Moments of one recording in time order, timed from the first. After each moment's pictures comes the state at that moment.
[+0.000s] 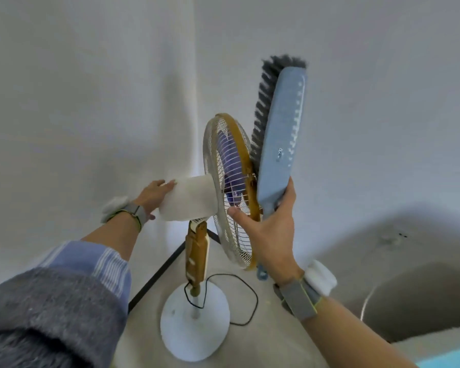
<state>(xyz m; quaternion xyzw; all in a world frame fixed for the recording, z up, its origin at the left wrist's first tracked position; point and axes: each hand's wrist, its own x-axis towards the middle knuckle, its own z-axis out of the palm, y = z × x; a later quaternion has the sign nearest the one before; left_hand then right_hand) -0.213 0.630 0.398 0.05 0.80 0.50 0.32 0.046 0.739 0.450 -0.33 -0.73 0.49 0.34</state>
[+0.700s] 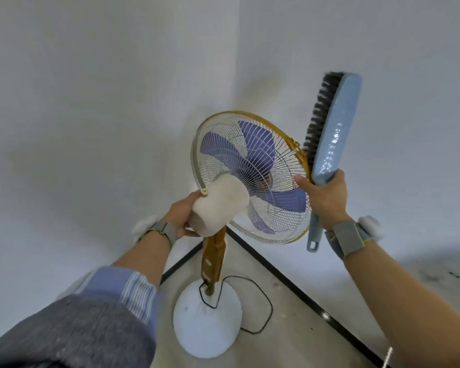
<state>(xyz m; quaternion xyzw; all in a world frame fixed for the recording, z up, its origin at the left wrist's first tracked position) -0.165 0.636 0.373 -0.10 0.68 0.63 0.36 -0.004 0.893 0.441 -0.39 -0.74 0.46 0.30</state>
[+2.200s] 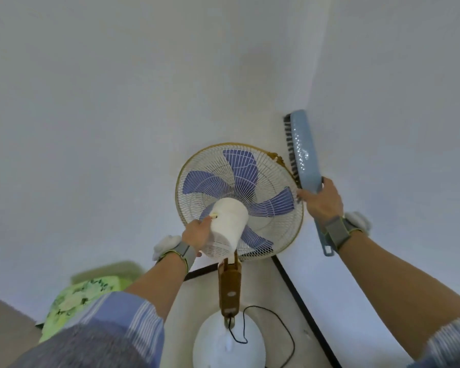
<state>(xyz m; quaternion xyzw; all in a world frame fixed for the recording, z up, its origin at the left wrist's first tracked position) -0.017 0.626 0.392 -0.23 0.80 0.54 0.14 -0.023 0.910 0.457 -0.19 -0.87 0.43 0.13</state>
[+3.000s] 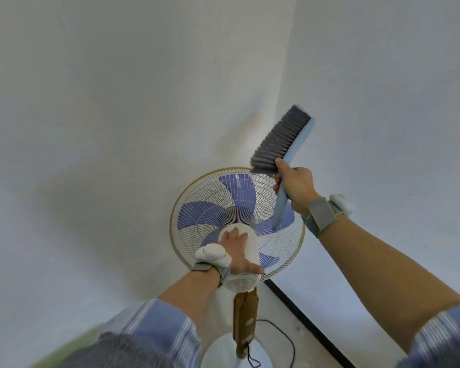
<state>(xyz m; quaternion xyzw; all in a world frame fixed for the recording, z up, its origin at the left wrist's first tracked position) -0.088 0.593 0.422 0.33 0.92 0.07 0.20 -0.089 0.767 0.528 -0.23 -0.68 0.66 0.22</state>
